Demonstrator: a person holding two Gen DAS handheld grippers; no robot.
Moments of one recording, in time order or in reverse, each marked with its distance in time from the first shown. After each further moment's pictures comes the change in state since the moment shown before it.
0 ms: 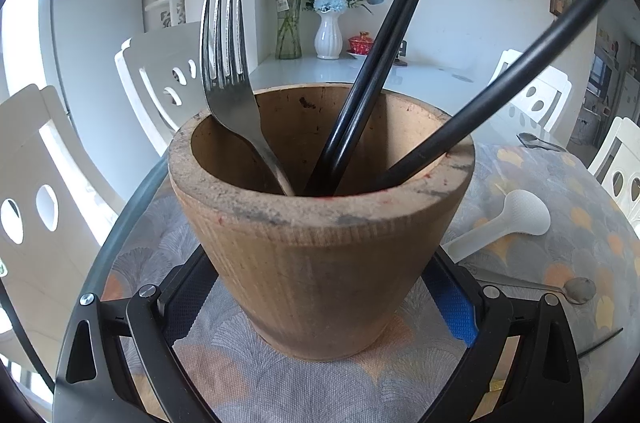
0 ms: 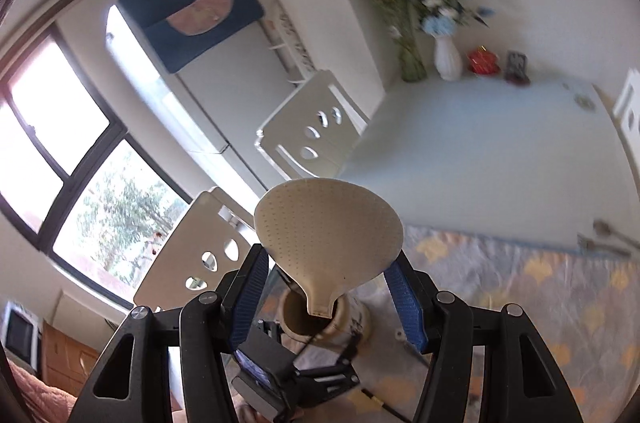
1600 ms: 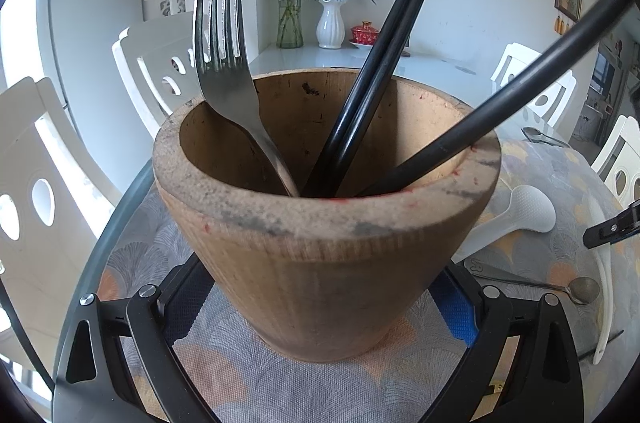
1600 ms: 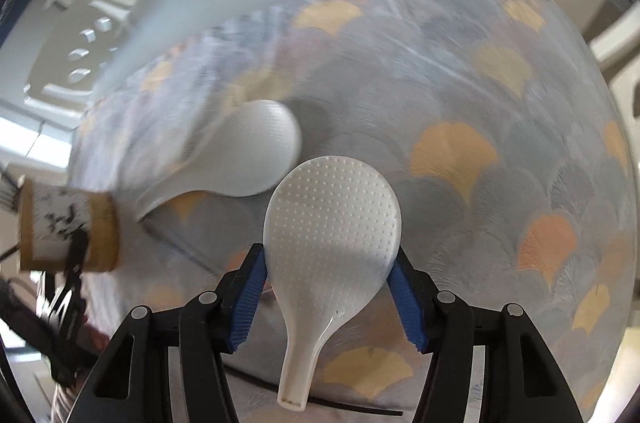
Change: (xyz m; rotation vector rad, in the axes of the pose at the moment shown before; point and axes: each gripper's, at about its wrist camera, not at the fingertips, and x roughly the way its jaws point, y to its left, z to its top) left arm 0.012 0.001 0.002 -0.010 0.039 0.001; right arm 0.056 -0.212 -0.173 0.432 0.394 -0.407
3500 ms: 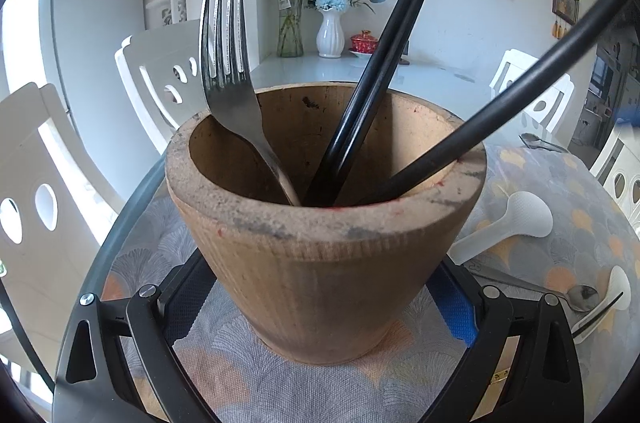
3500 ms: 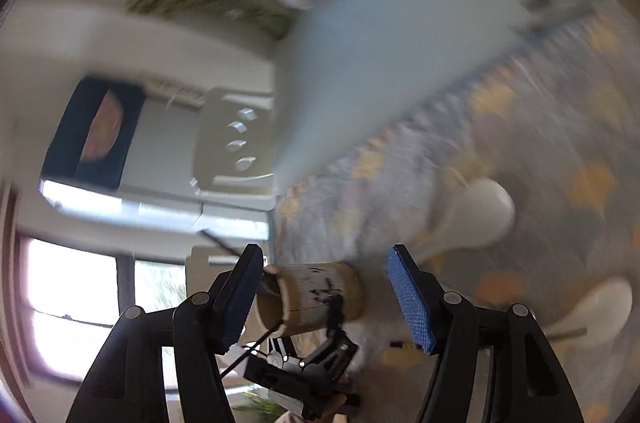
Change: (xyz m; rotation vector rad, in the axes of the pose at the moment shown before) left arm -0.007 -0.002 0.002 0.003 -0.031 0.003; right arm -0.079 0.048 0.033 0.320 -0.122 0.573
